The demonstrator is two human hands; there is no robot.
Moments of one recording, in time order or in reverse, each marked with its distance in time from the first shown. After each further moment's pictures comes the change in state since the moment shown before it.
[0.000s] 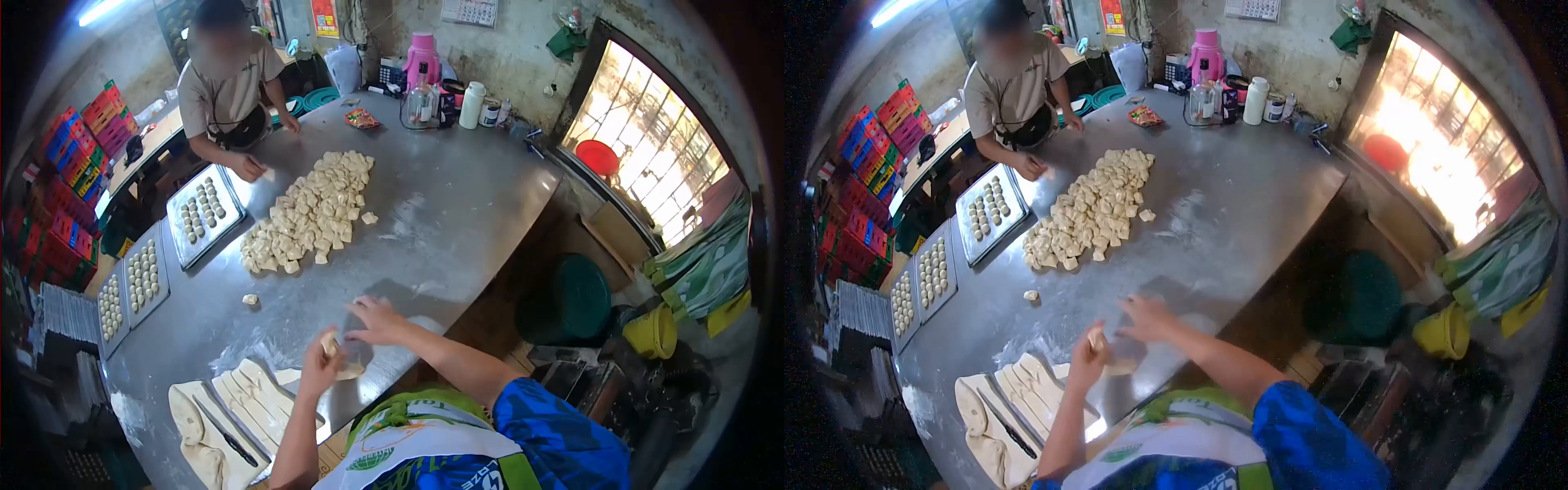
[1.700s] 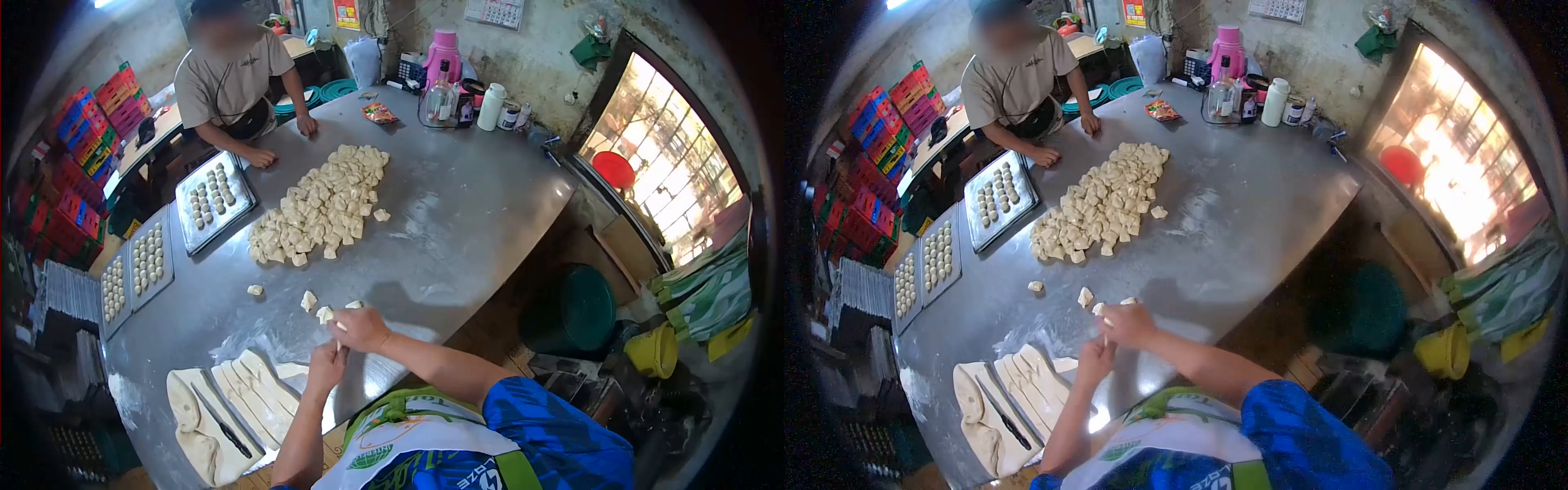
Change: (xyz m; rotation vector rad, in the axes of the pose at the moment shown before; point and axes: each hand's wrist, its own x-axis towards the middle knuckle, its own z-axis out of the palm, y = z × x) left_hand 0.006 0.006 0.003 0.252 -0.025 -0.418; right_hand 0.031 -0.060 -0.010 0.178 -0.291 0.208
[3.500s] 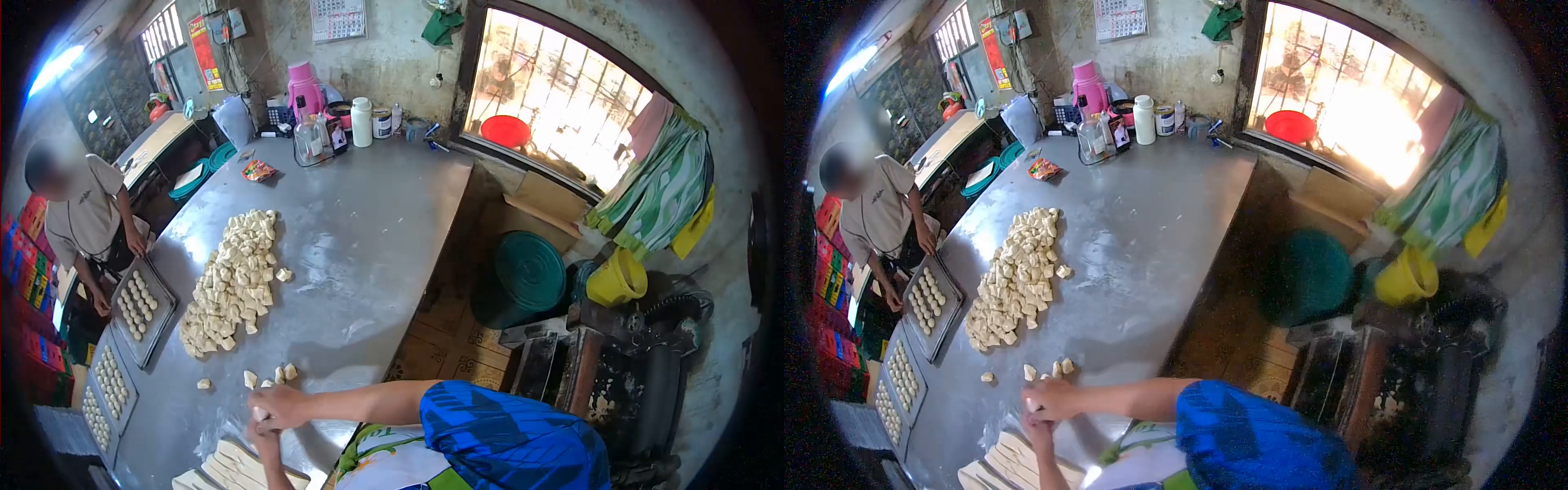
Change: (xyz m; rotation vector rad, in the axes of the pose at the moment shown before) left_hand 0.015 -0.058 -0.017 -0.565 0.224 0.185; right_hand 0.002 -0.013 0.016 0.453 0.074 -0.314
